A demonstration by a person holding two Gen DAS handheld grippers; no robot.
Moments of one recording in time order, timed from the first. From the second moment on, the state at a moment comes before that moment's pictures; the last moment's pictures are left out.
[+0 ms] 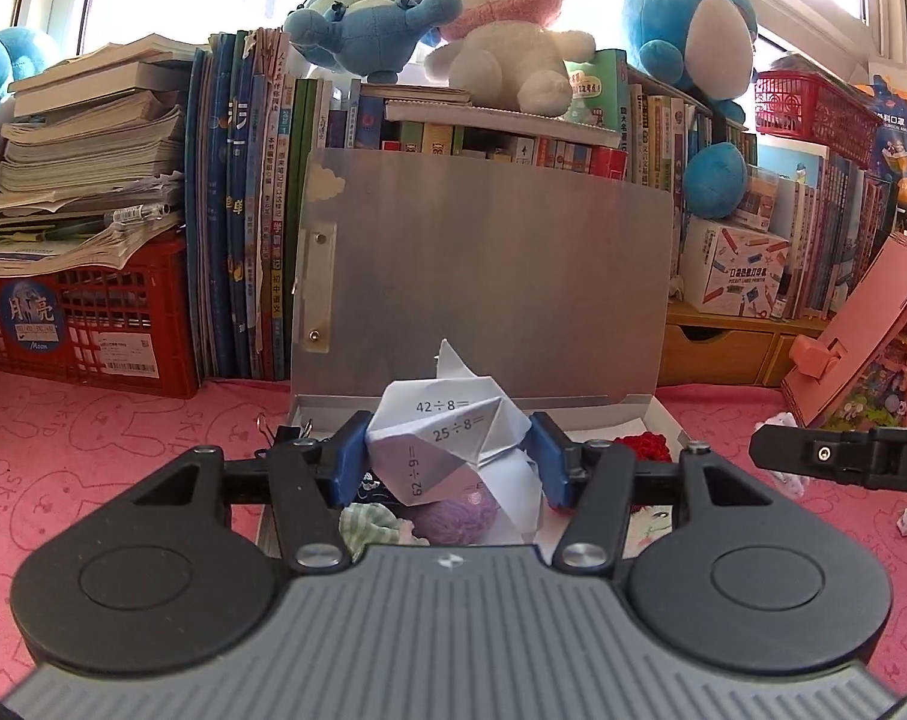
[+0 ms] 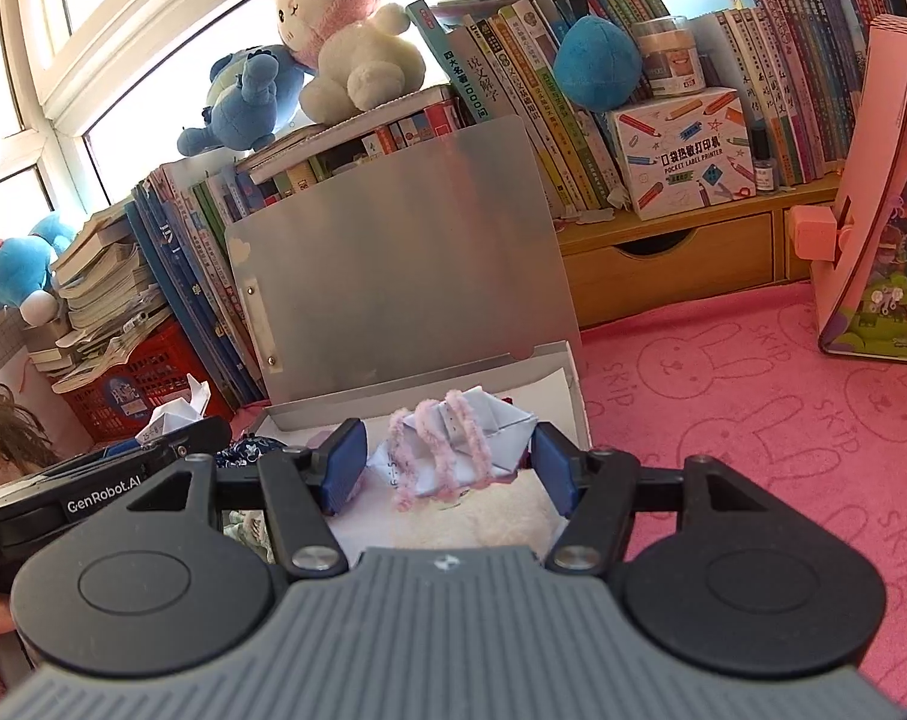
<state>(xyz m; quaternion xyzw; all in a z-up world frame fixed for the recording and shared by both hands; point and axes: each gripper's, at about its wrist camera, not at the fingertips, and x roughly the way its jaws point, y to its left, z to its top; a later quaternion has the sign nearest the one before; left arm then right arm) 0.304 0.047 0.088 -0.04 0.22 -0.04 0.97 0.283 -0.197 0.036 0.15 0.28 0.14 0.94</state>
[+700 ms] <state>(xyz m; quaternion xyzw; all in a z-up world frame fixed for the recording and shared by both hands) 0.348 0.017 0.029 0.00 0.30 -0.14 0.94 0.347 -0.170 -0.002 0.20 0.37 0.20 0.89</state>
